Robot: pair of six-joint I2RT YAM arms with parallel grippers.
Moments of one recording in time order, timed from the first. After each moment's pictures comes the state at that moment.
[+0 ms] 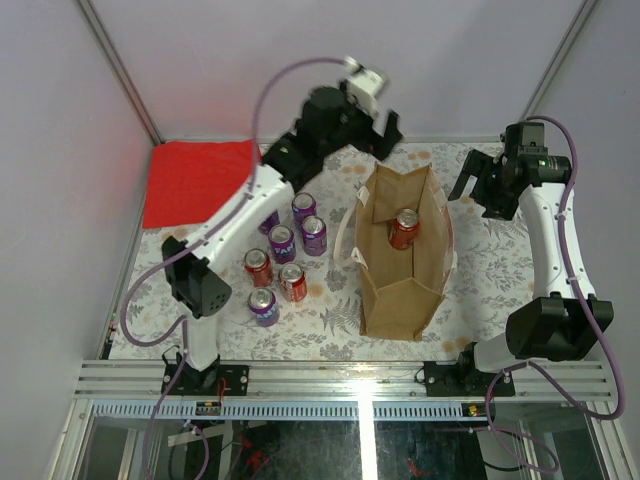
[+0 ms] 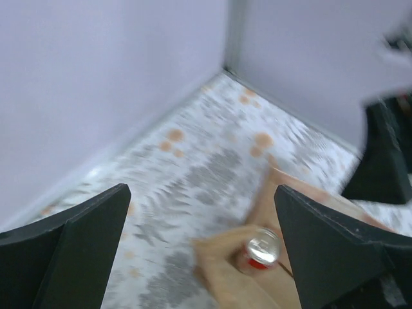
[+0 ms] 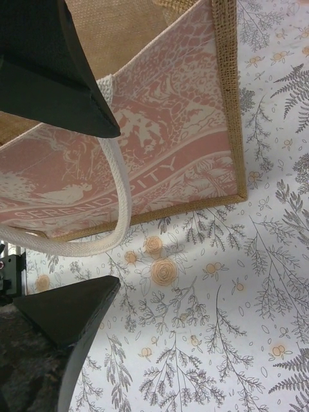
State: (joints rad) left arm -0.71 1.95 2.07 -0.29 0.14 -0.02; right arm -0.07 1.47 1.58 -1.11 -0.13 0.36
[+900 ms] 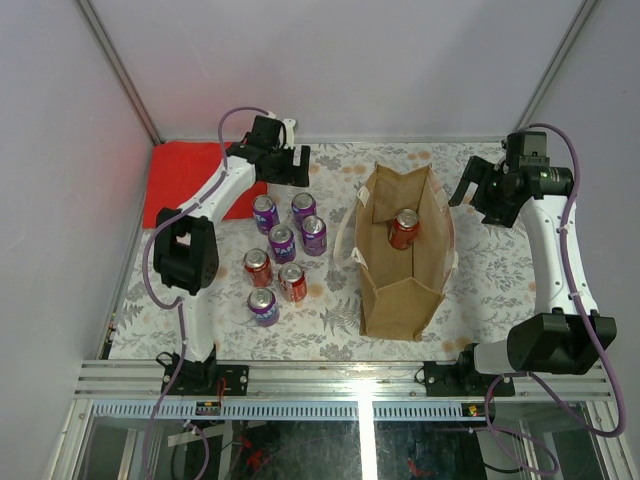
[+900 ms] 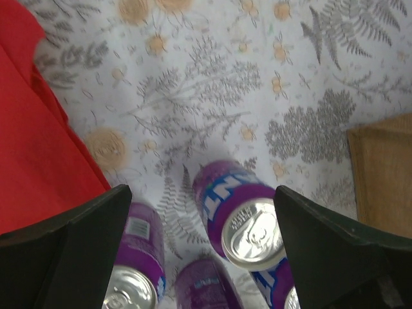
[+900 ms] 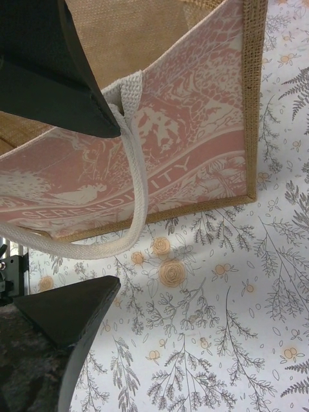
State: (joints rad) left arm -0.28 2.05 1.83 -0.59 0.18 -0.14; right arm -0.07 1.39 1.51 -1.09 -0.13 0.37
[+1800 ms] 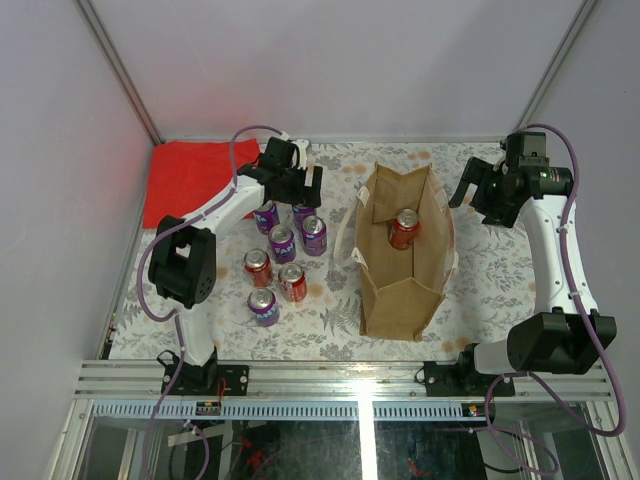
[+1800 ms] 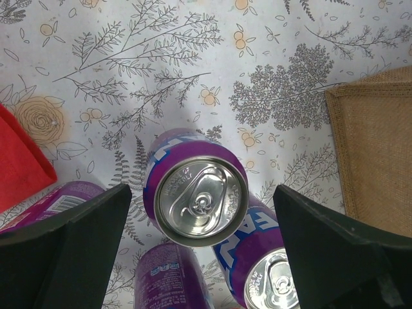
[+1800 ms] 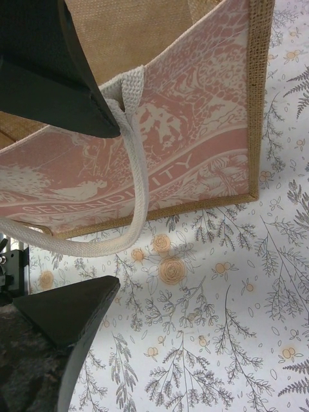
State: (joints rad) left arm -0.38 1.91 1.54 -0.47 0.17 -0.19; right arm -0.07 1.39 1.50 -1.09 -0.14 0.35
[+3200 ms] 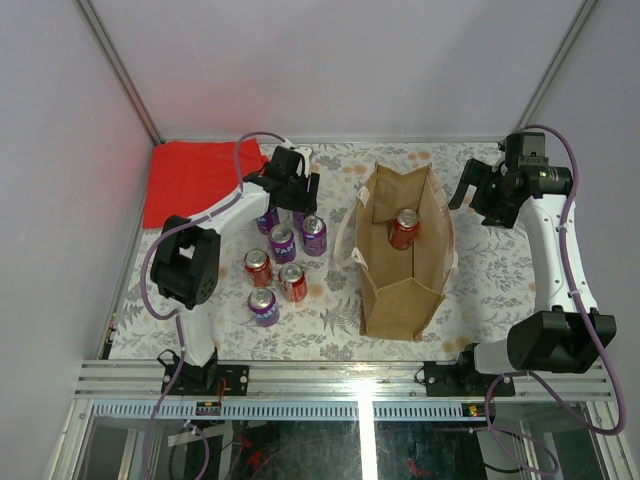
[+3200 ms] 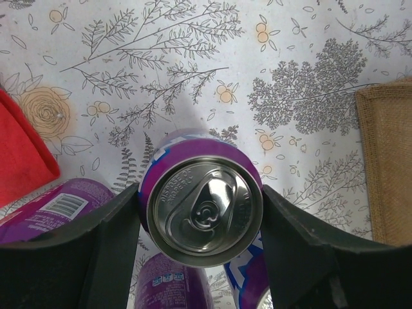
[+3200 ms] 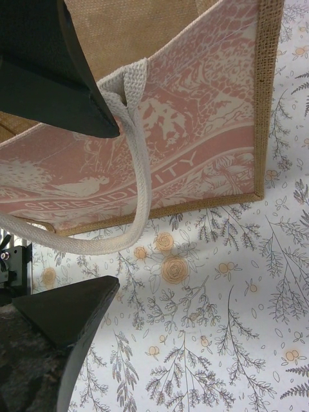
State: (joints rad) left arm -0.40 1.91 1.45 -0.37 0.07 -0.20; right arm -0.07 1.40 1.50 -1.10 -0.15 0.32
